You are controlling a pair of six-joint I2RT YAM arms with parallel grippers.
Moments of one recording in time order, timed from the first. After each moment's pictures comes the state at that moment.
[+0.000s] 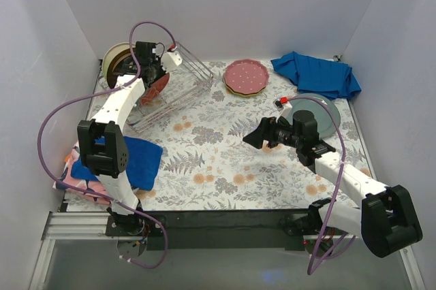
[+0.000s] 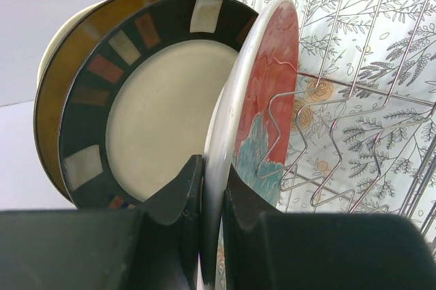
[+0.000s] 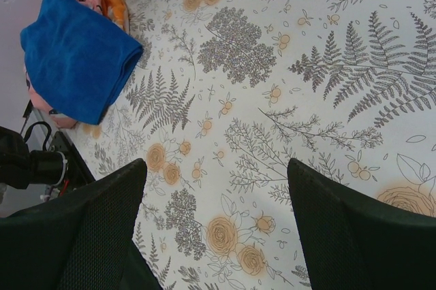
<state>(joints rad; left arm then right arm) -0.17 1.82 1.64 -0.53 -0.16 0.89 0.41 1.12 0.54 0.18 -0.55 0.47</state>
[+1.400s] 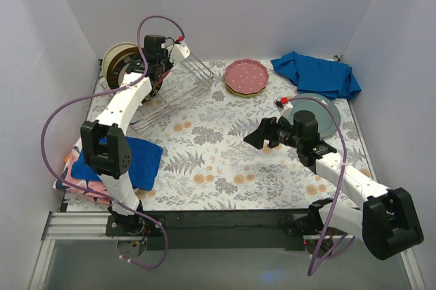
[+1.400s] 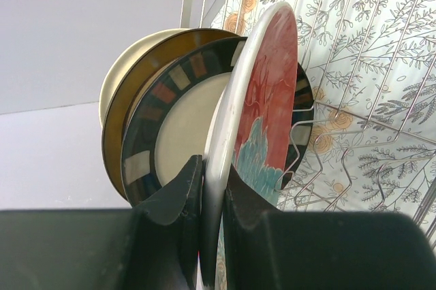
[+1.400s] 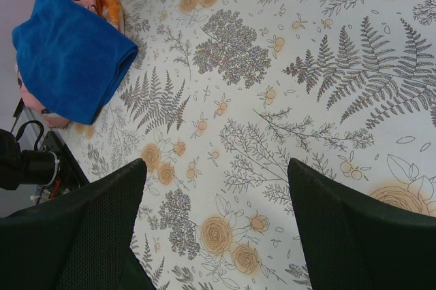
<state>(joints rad) -0.25 1.82 1.72 -0.49 -0.28 0.87 0.41 1.10 0.54 0.16 -0.53 0.44</state>
